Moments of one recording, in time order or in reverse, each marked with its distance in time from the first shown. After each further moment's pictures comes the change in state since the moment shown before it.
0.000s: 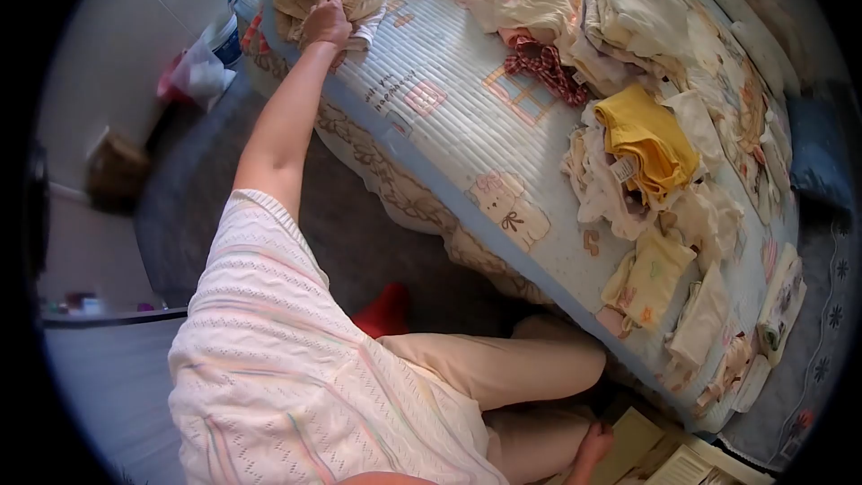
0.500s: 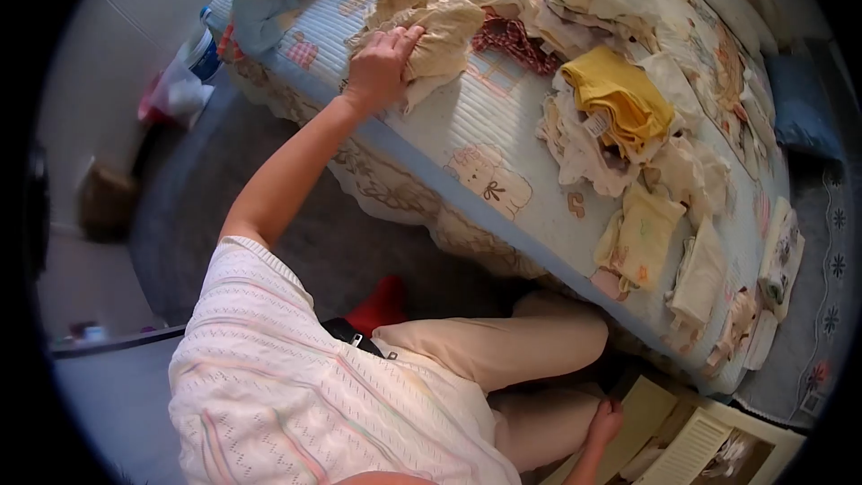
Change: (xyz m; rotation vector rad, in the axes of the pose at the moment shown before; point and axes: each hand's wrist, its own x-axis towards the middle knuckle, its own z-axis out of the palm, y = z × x) left_hand -0.134 0.102 -0.034 -0.223 0.056 0.631; right_hand -0.011 0.026 0.008 0.150 0.066 0.013
